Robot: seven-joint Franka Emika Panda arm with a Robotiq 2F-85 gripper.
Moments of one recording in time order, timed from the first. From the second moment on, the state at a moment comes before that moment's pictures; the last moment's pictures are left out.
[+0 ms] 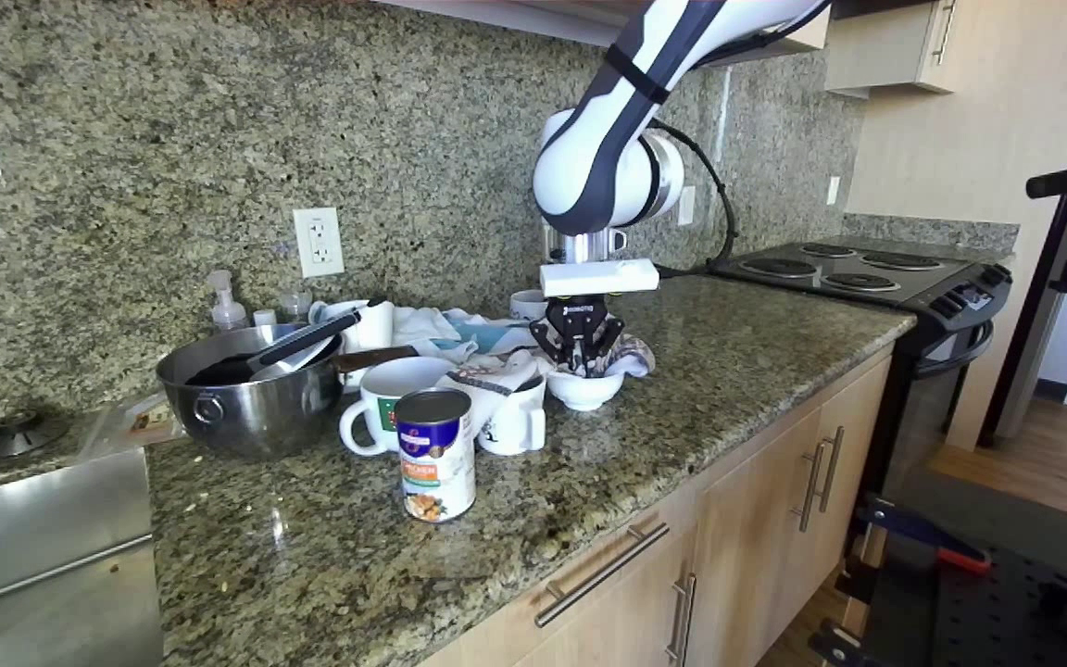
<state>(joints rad) -0.04 0.42 -0.09 -2.09 0.01 2.50 0.57</state>
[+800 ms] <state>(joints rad) 0.00 0.49 -0.15 -1.98 0.02 2.43 0.61</state>
